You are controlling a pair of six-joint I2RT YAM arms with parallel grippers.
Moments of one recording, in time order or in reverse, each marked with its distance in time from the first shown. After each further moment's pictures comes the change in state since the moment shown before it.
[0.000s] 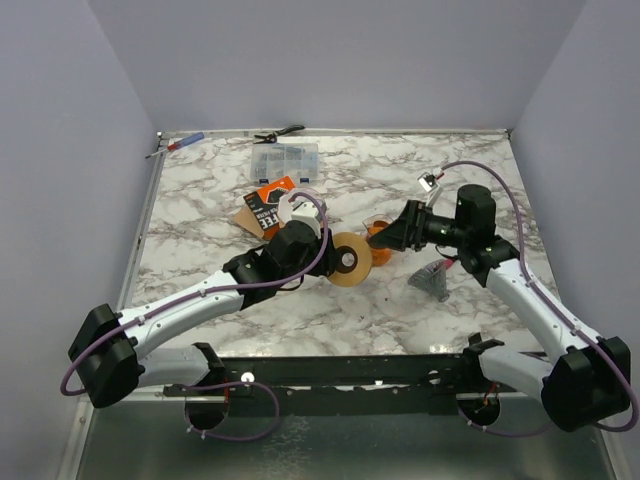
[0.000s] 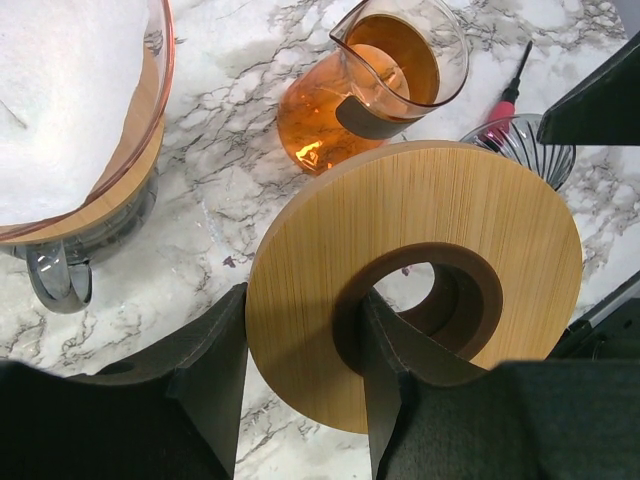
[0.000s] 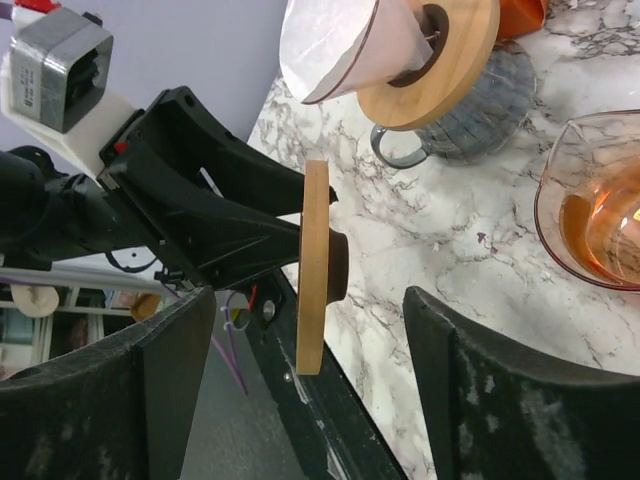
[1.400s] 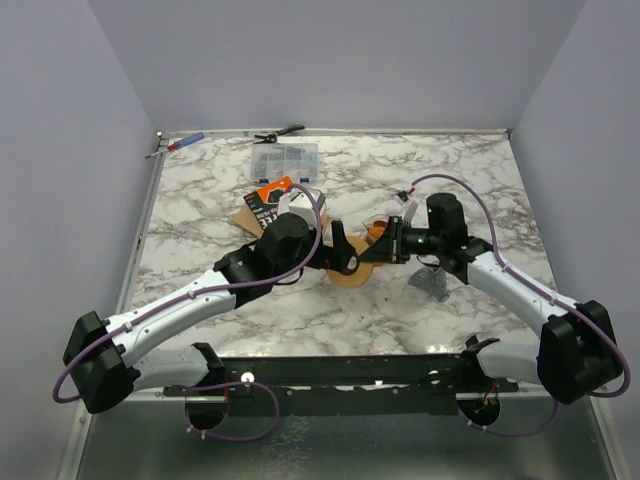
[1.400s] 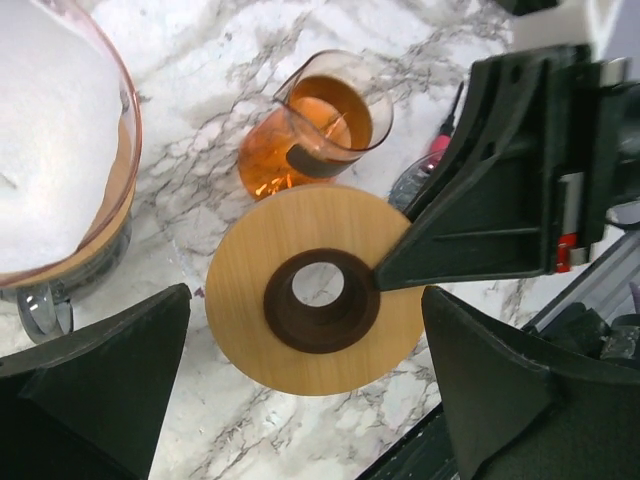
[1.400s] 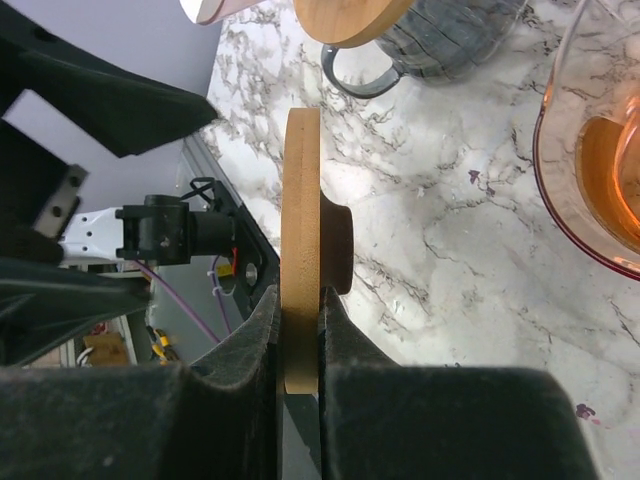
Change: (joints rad) left arm 0.006 -0.033 0.043 0.001 0.037 0.017; right arm 0.128 0.155 -0.039 0.006 0.058 0.008
